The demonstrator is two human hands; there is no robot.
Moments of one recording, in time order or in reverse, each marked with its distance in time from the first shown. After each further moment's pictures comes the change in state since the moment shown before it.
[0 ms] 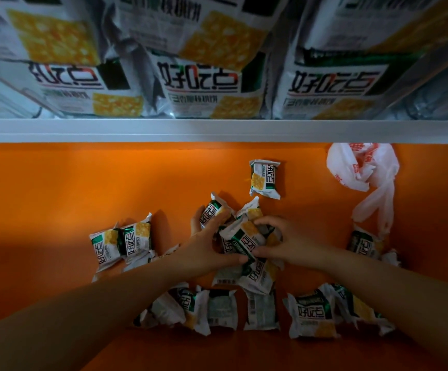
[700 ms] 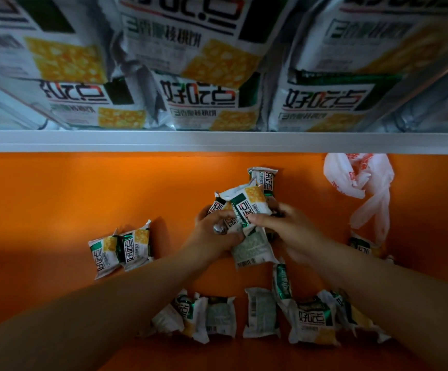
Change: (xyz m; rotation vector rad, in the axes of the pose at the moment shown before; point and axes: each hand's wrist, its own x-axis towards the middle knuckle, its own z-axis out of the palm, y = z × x) left_hand 0.014 0.037 0.001 -0.553 0.209 -0.116; right_hand 0.009 -0.032 -0.002 0.760 0.221 0.146
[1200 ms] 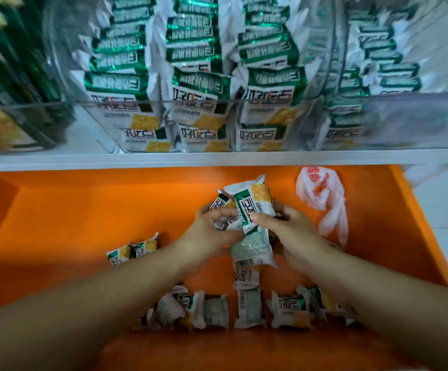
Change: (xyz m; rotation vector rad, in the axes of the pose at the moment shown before) left_hand -0.081 0.067 0.008 -0.066 -0.060 0.104; right_hand -0.099 -0.043 0.010 0.138 0.156 -0.198
